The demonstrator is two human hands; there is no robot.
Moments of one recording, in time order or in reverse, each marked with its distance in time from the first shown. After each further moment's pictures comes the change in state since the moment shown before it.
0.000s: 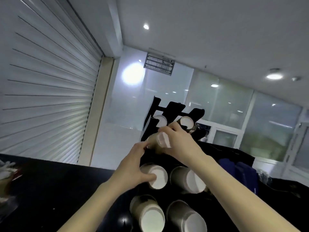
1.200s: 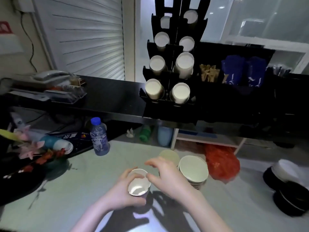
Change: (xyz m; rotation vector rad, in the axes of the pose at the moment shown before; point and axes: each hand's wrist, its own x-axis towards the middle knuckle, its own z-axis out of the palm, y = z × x) left_hand -0.430 0.081 0.112 0.022 -0.398 -0.639; right_hand -0.417 -0.097 0.065 0.679 -0.544 0.028
